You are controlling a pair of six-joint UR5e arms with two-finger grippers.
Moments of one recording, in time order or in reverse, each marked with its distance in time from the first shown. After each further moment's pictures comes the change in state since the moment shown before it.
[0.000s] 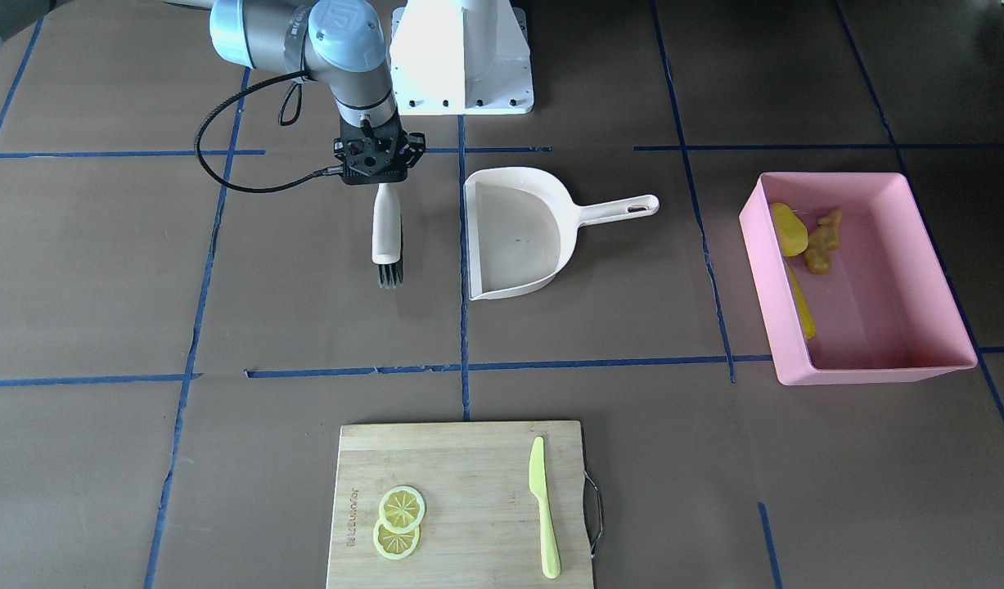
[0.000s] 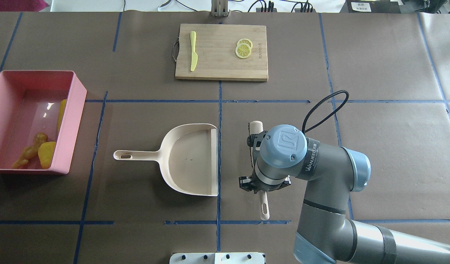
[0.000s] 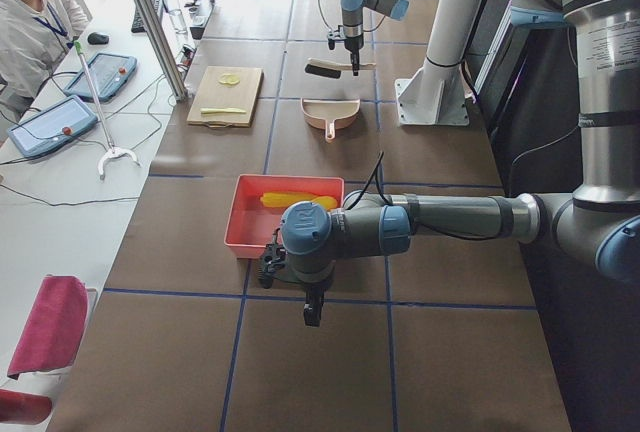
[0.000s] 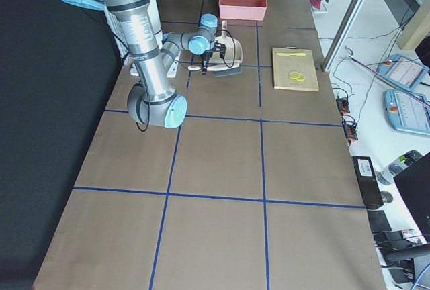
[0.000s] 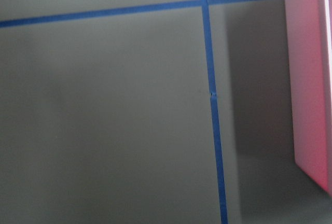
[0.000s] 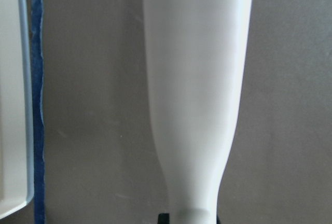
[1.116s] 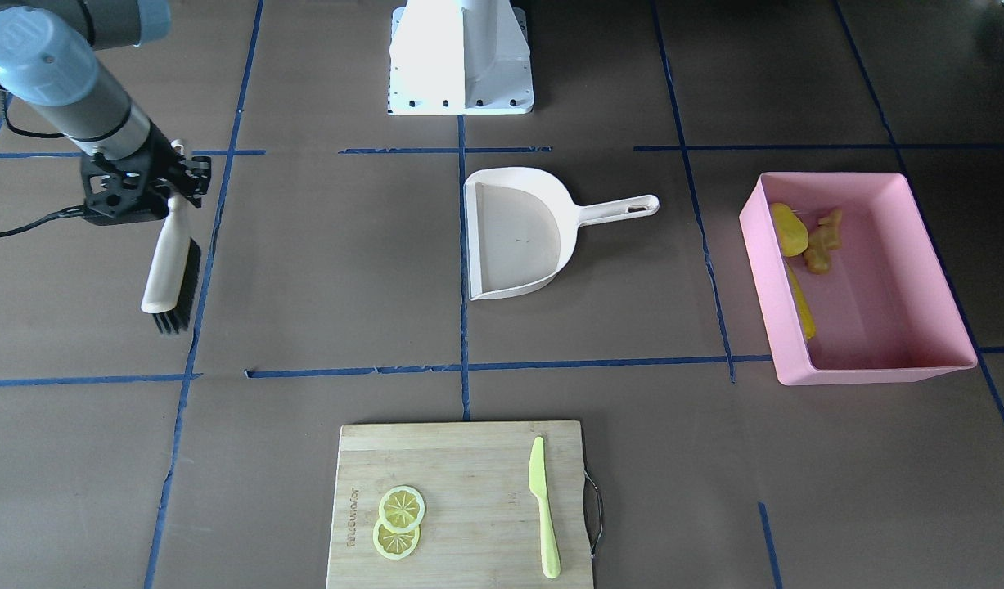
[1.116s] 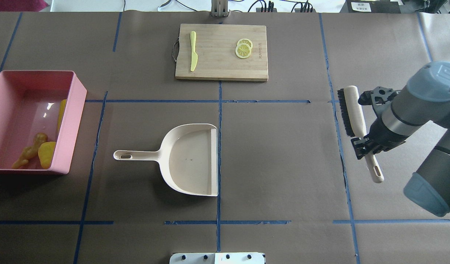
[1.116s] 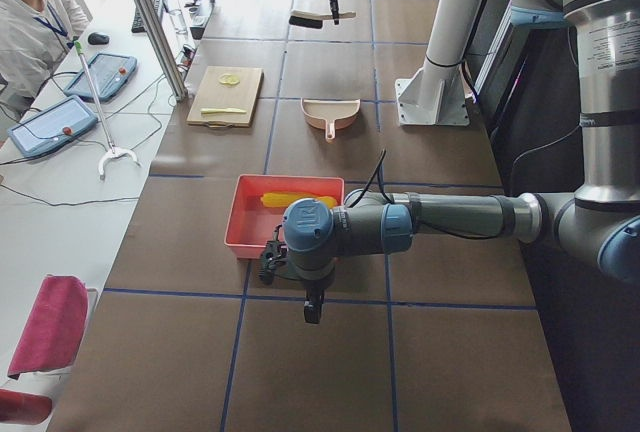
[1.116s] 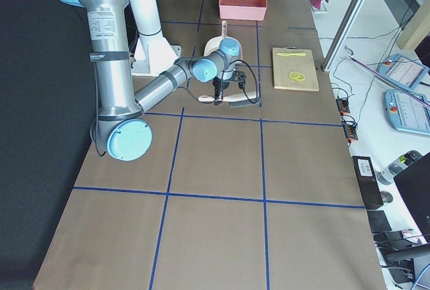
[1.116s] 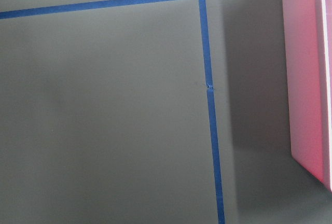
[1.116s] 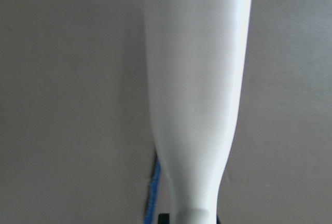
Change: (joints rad) left arm 0.001 0.005 -0.012 -0.010 -0.004 0.001; right arm 0.423 -0.458 0.162 0.001 0.233 -0.541
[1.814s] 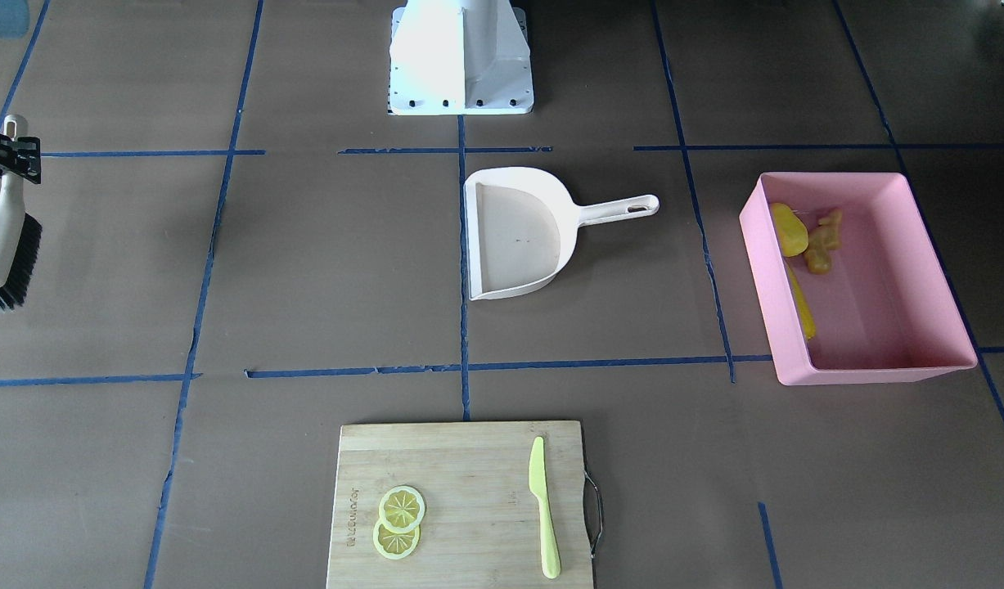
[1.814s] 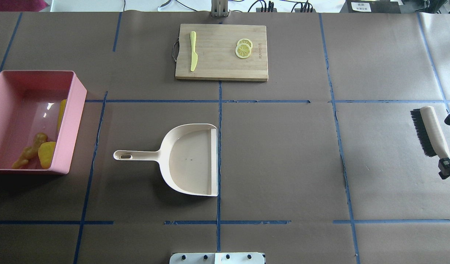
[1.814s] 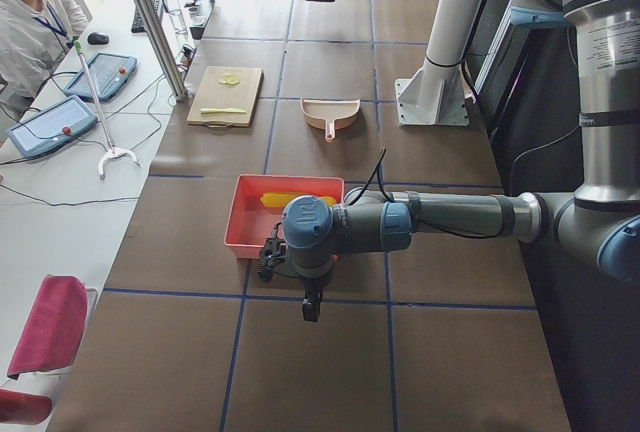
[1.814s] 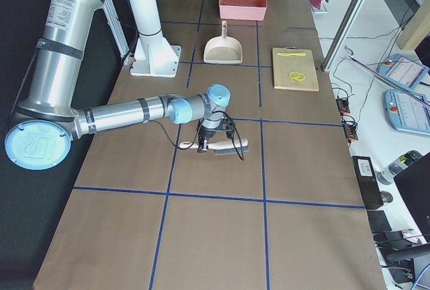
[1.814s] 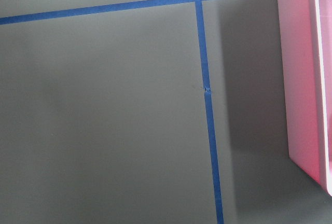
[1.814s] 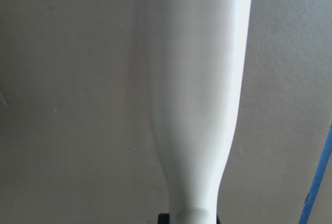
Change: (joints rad) left arm 0.002 -0.001 -0.004 -0.002 0.000 0.001; right arm 0.175 -0.337 -0.053 0.142 0.056 -0.258
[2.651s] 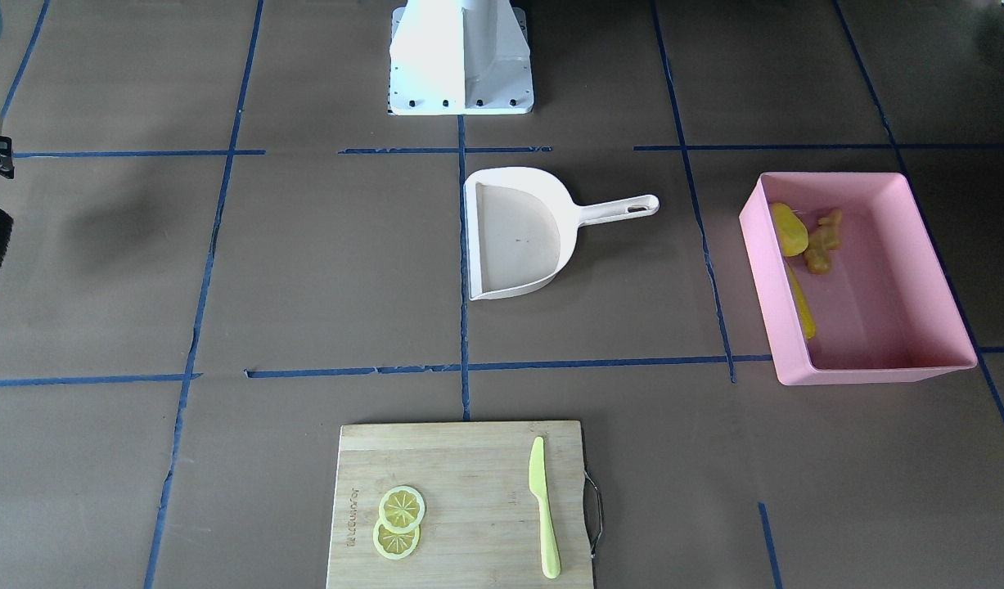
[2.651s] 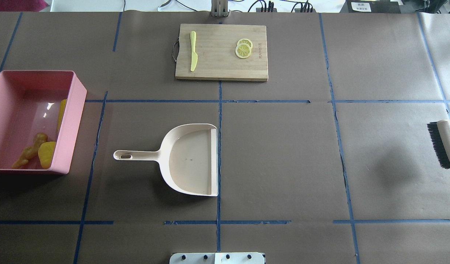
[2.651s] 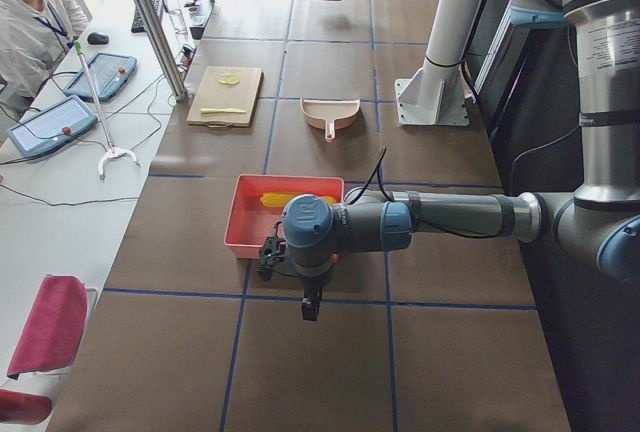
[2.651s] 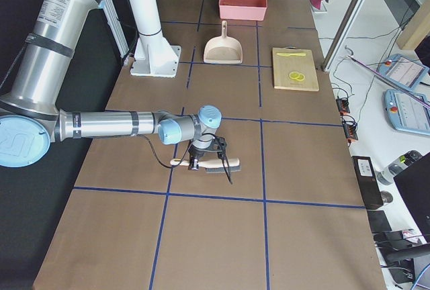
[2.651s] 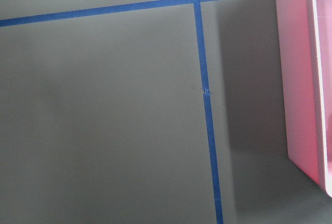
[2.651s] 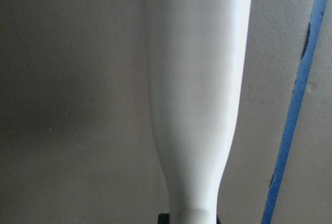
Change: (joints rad) left arm 0.000 0.000 -0.002 -0.006 0.000 0.000; right arm 0.008 -0.046 -0.096 0.094 0.007 0.004
